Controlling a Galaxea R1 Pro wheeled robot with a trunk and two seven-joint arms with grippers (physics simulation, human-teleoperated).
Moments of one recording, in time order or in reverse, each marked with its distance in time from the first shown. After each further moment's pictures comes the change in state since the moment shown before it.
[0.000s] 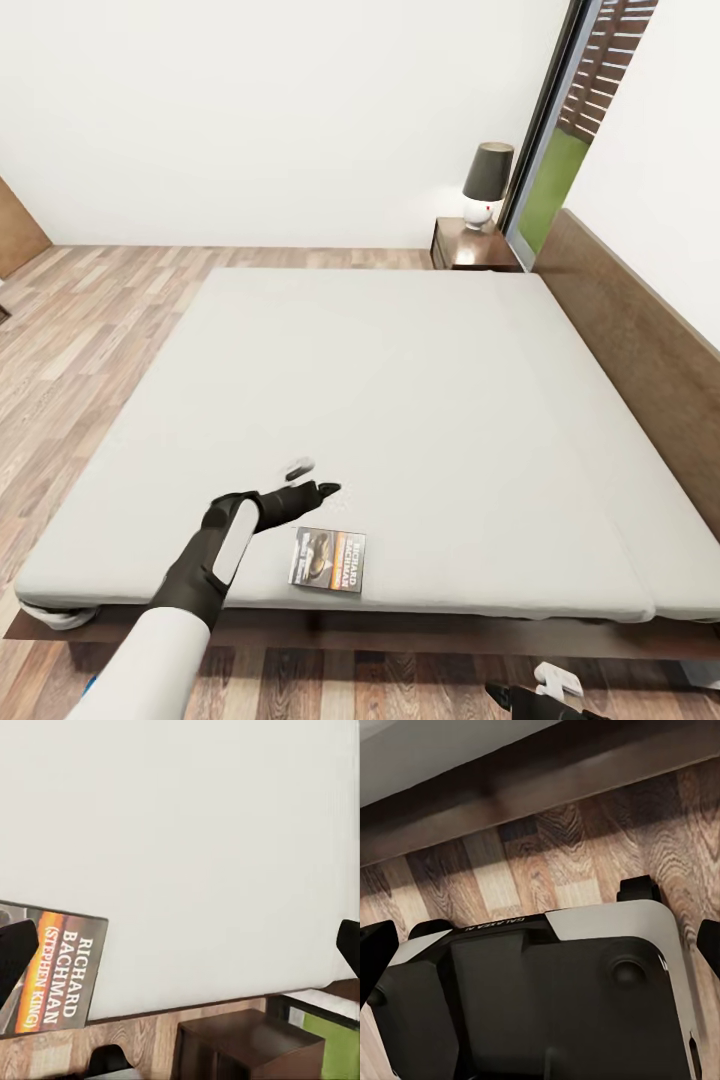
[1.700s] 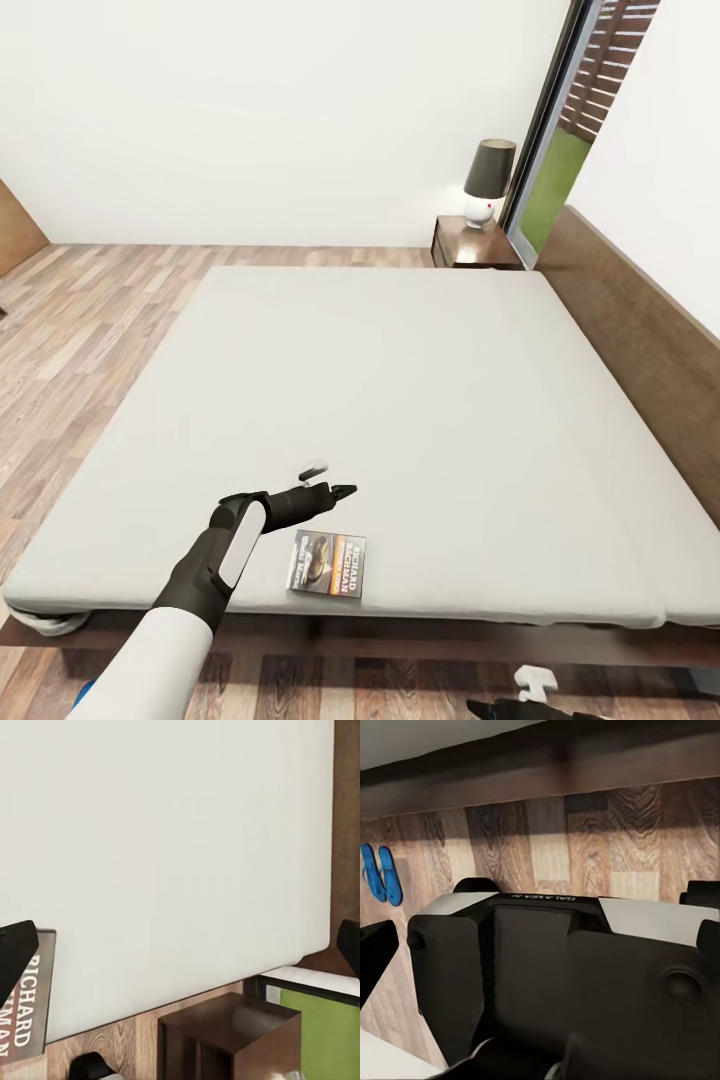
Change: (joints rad) left arm 0.000 0.004 -0.064 0.003 -0.010 -0.004 -0.138; right arm -0.001 -0.001 0.121 -0.008 0.054 0.002 0.196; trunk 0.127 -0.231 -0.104
